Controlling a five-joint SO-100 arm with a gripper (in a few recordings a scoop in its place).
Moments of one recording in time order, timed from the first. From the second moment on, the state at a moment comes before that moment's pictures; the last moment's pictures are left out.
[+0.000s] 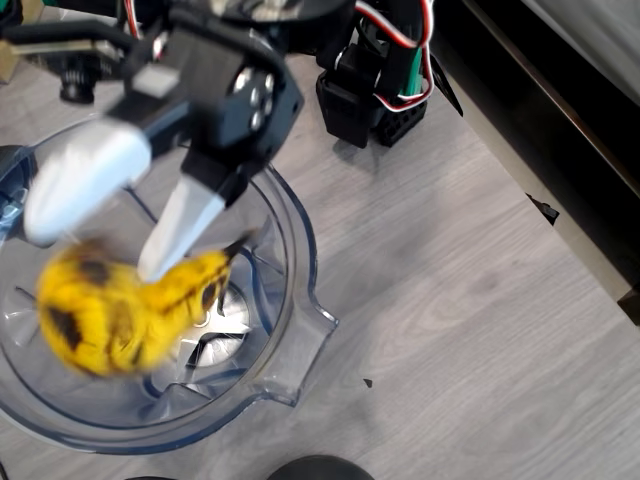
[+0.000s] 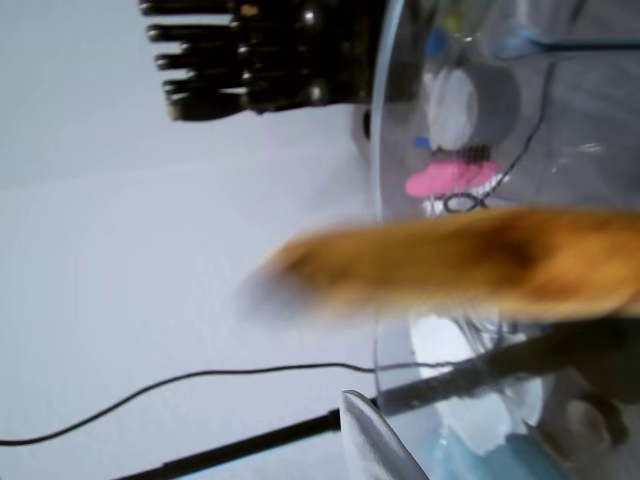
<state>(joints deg) 11.8 129.3 92.1 47.5 9.6</state>
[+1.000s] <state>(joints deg) -6.5 158.1 111.0 72.7 4.7</state>
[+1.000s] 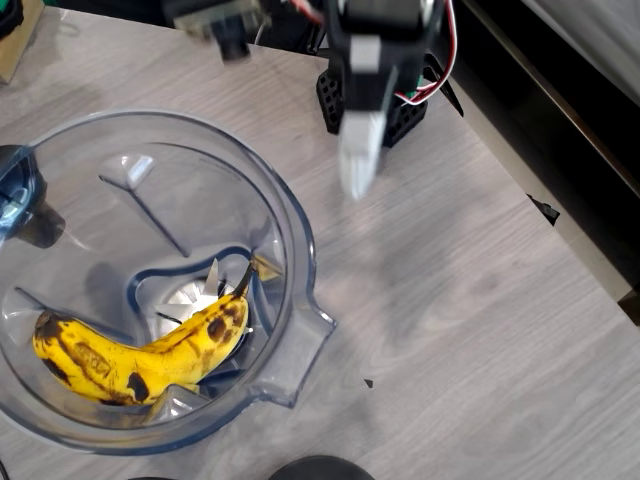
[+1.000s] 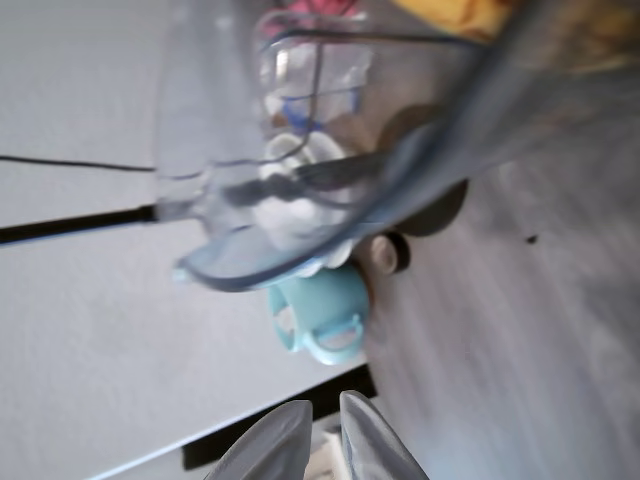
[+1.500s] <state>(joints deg) -8.3 188.2 159.2 66.1 2.8</state>
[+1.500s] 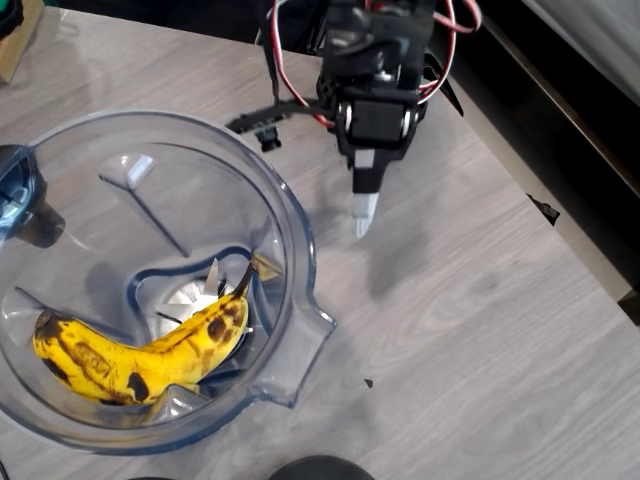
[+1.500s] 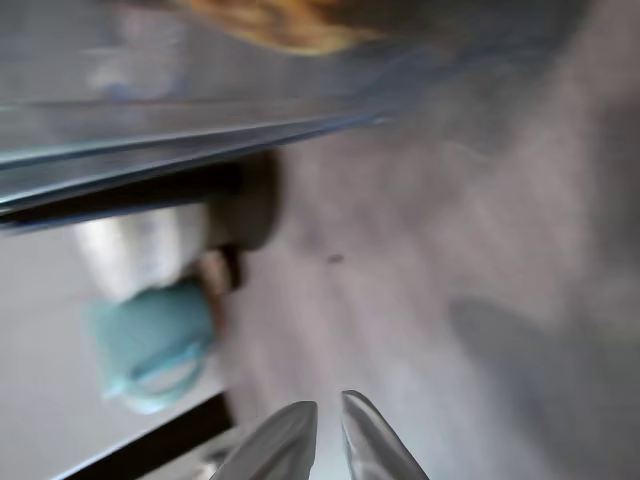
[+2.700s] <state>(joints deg) -13.5 189.3 176.7 70.7 3.7</state>
